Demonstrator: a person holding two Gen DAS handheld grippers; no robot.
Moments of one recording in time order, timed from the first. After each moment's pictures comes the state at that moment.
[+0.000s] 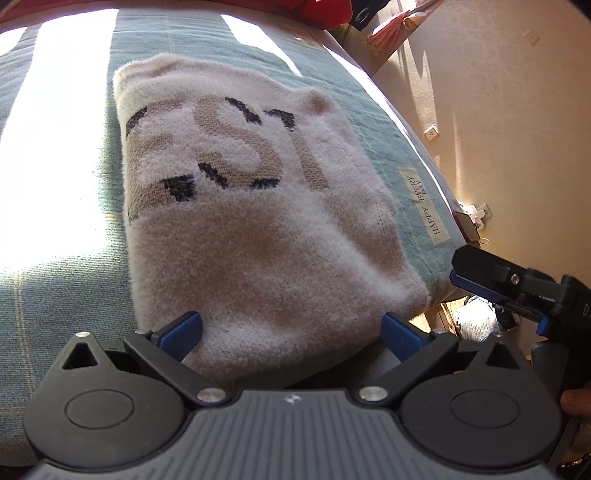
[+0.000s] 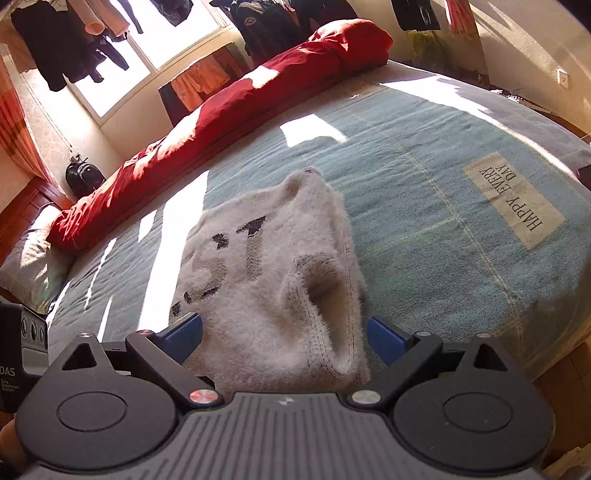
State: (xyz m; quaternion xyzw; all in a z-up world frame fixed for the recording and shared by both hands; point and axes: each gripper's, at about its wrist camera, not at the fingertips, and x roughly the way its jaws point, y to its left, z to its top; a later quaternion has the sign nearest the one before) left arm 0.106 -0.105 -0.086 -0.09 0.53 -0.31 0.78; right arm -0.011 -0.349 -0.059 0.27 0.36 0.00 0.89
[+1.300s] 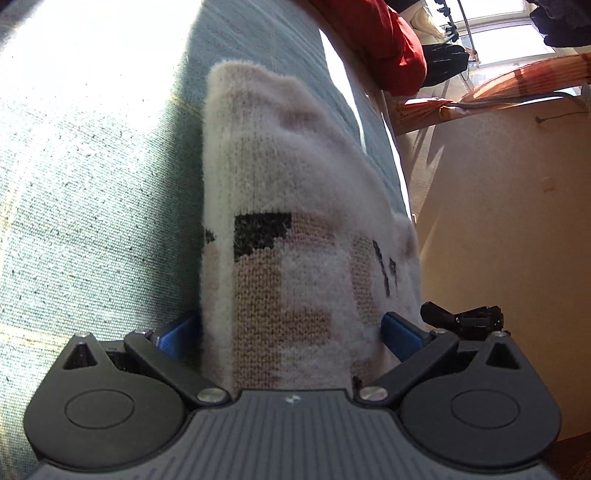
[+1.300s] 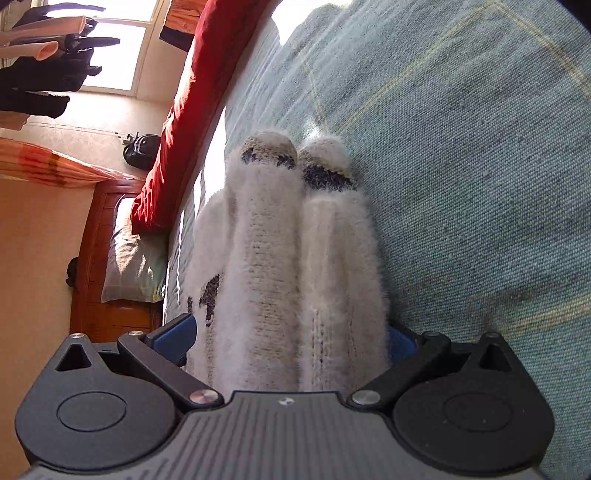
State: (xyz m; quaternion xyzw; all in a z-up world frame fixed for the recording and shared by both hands) left arm 0.251 -0.049 -0.176 -0.33 0.56 -0.31 0.70; right arm 0.198 -0.445 -0.192 0.47 0.49 0.22 0.70
